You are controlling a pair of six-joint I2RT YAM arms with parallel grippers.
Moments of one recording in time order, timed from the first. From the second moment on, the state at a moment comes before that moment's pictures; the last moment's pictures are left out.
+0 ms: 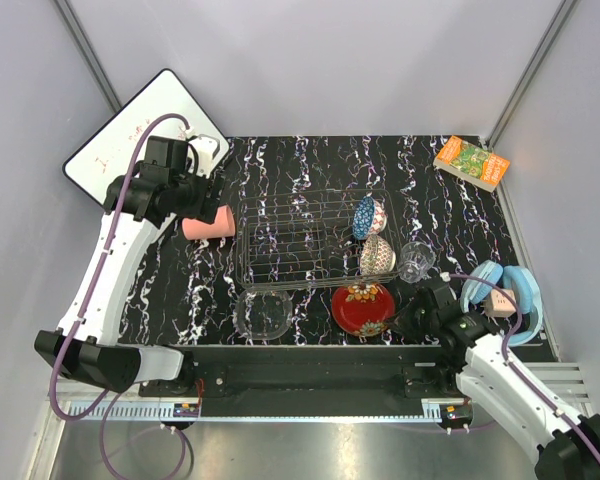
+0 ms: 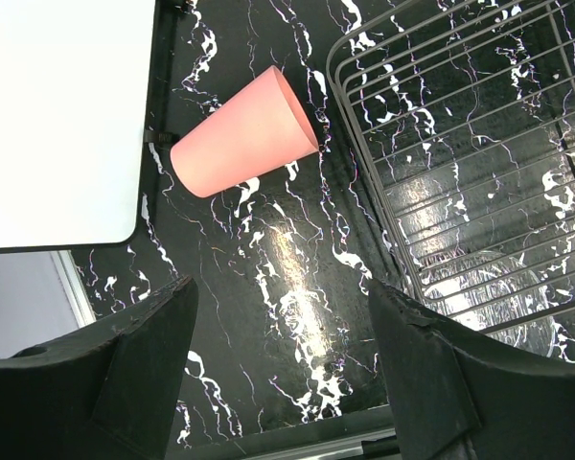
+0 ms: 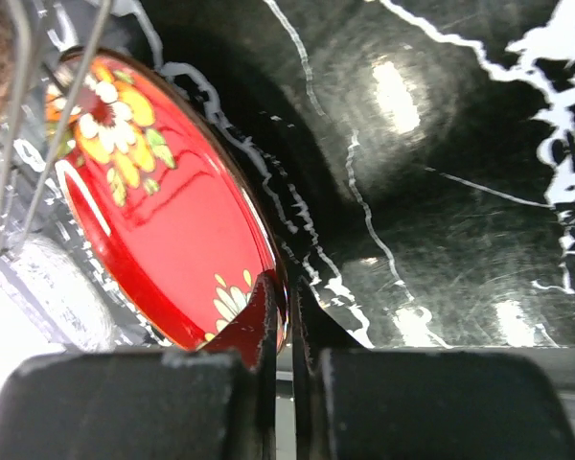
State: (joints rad) left arm -0.25 1.31 1.55 -1.07 -0.04 0.14; right arm 0.45 0.63 0.25 -0.60 -0.08 1.18
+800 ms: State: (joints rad) left arm -0.25 1.33 1.61 -1.08 -0.03 0.11; right arm 0.45 0.33 0.48 -1.02 -0.11 1.05
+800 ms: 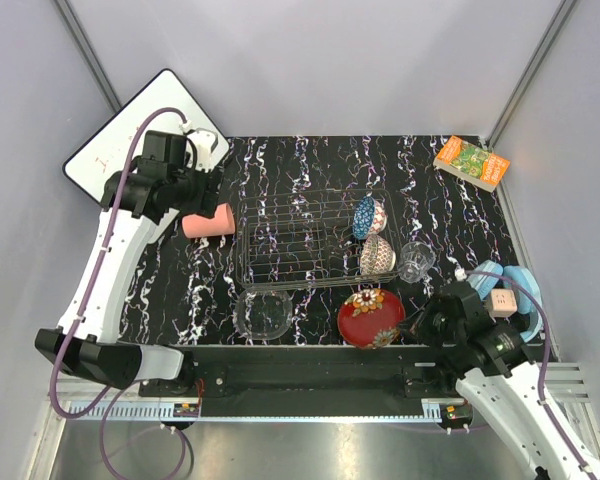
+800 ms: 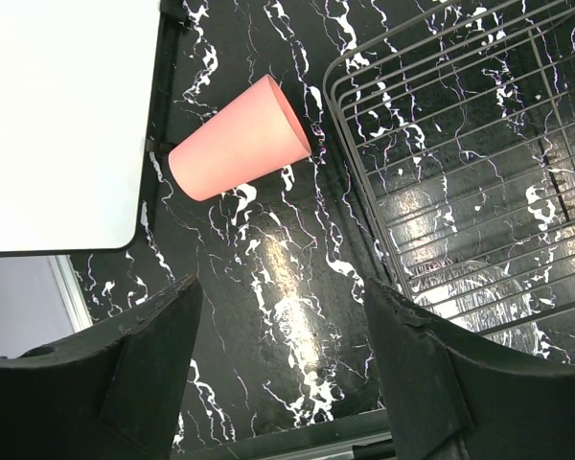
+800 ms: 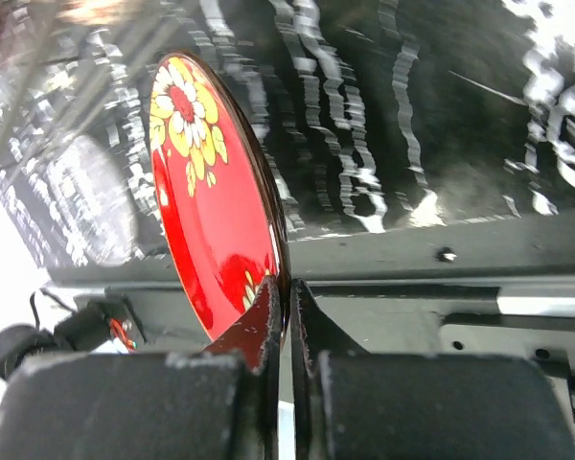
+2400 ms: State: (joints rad) left arm -0.25 1.36 1.54 -1.07 -0.03 0.10; right arm 0.61 1.22 1.39 -0.72 0.16 0.16
